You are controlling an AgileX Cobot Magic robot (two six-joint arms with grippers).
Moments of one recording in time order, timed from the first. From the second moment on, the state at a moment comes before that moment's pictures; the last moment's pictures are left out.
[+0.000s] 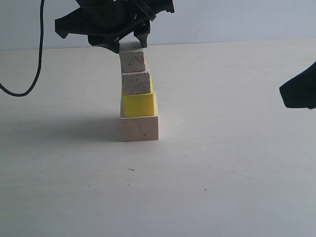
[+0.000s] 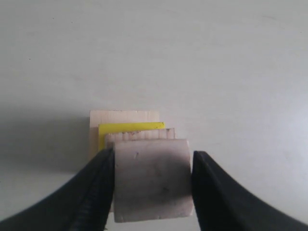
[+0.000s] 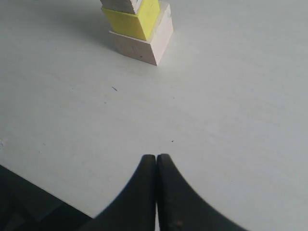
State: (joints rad) left arm -0.75 1.77 -1.62 0.20 0.99 -0.86; right arm 0.85 0.91 -1.02 -0.10 1.14 0.45
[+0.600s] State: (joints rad) left arm -0.78 1.77 -1.62 0.21 1.00 -0.86; right arm 0.85 0.91 -1.02 -0.10 1.14 0.45
